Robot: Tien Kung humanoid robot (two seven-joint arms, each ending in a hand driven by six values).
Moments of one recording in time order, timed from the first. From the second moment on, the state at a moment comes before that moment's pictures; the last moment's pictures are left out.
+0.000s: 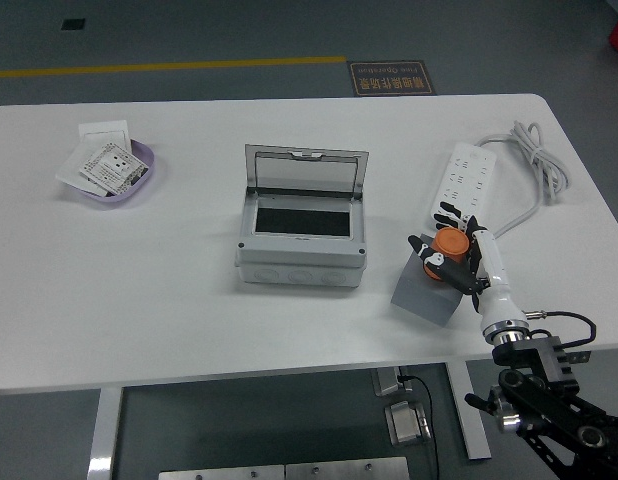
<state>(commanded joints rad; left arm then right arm) 0.03 0.21 -0.66 -0.18 0.97 -0.07 0.52 0.10 -0.32 0.88 1.36 -1.00 -0.59 0.33</state>
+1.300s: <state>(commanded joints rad) 0.03 0.22 -0.61 -0.18 0.91 -0.04 0.47 0.09 -0.32 0.87 1.35 -0.96 -0.60 0.34</state>
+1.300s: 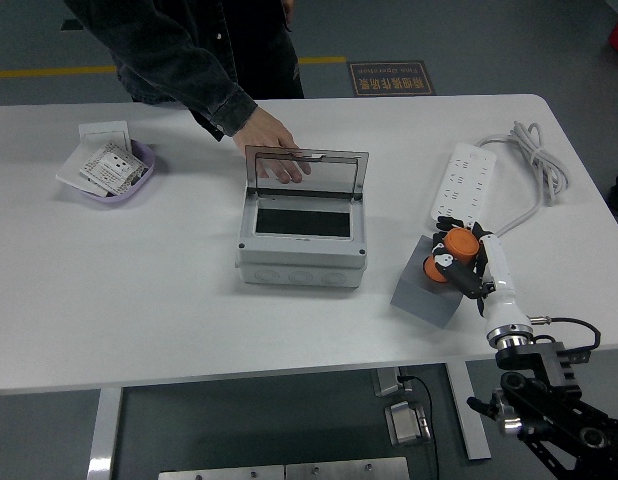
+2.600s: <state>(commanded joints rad) 0.02 0.22 -0.59 -0.18 0.90 -0.04 0.46 0.21 -0.36 0.83 1.48 -1.27 -0.65 0.13</state>
